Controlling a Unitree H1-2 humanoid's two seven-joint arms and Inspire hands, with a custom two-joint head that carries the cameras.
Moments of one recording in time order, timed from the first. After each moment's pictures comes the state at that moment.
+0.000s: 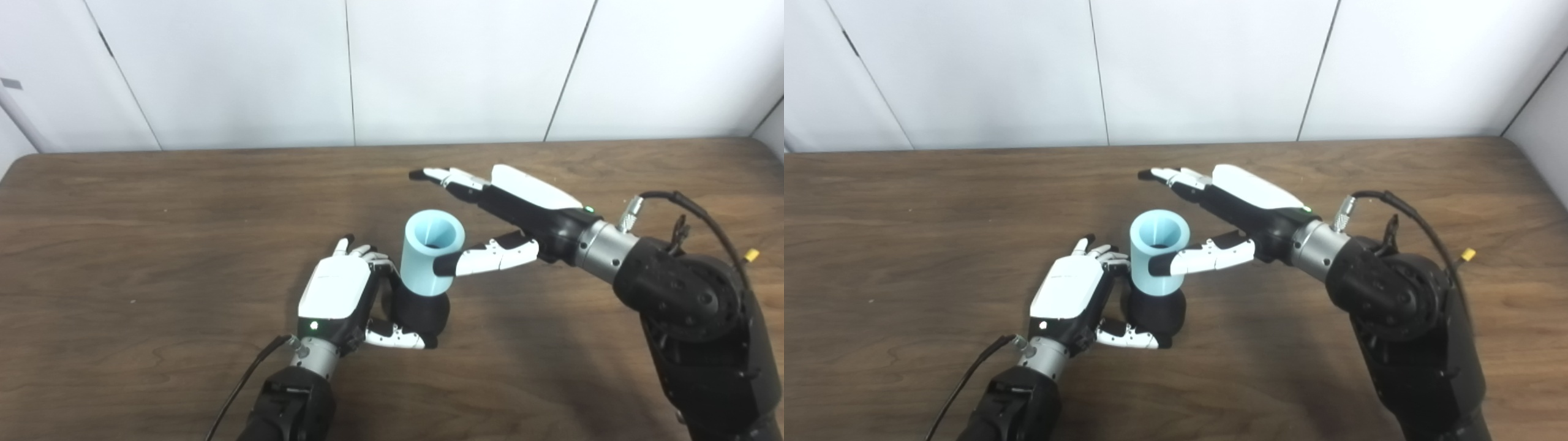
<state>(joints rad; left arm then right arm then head) -0.10 0.12 -0.50 -0.16 1.09 0.22 -0.10 -0.37 -0.34 0.13 -0.63 -0.53 0.36 0.79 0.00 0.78</state>
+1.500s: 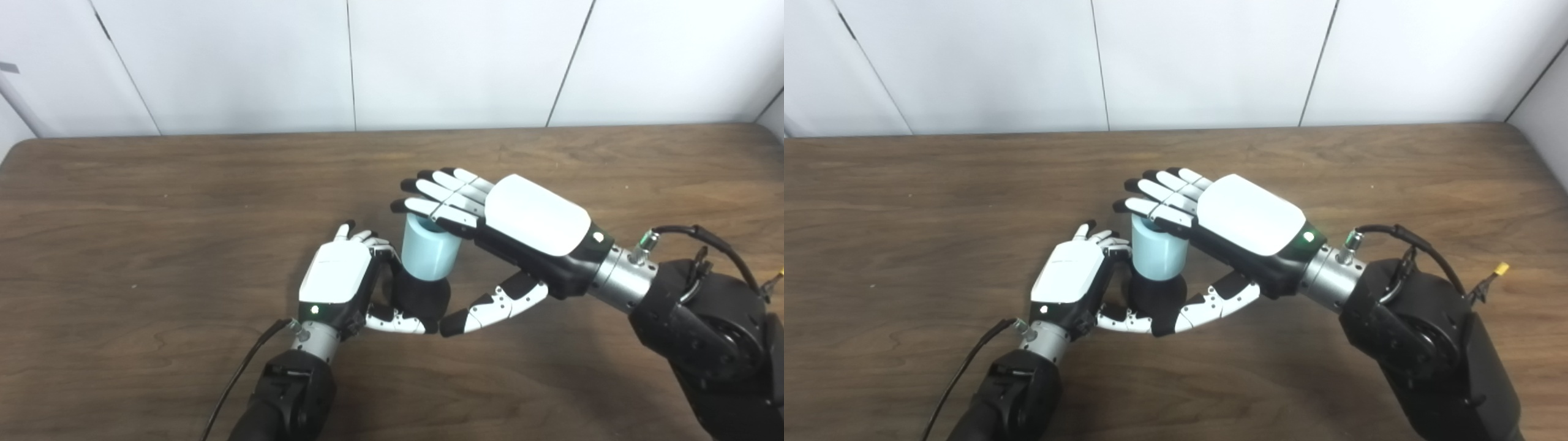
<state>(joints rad) -0.11 0.12 -0.49 -0.16 1.09 0.23 -0.12 -0.27 -0.44 0.22 -0.69 -0.61 -0.01 0.69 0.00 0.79</state>
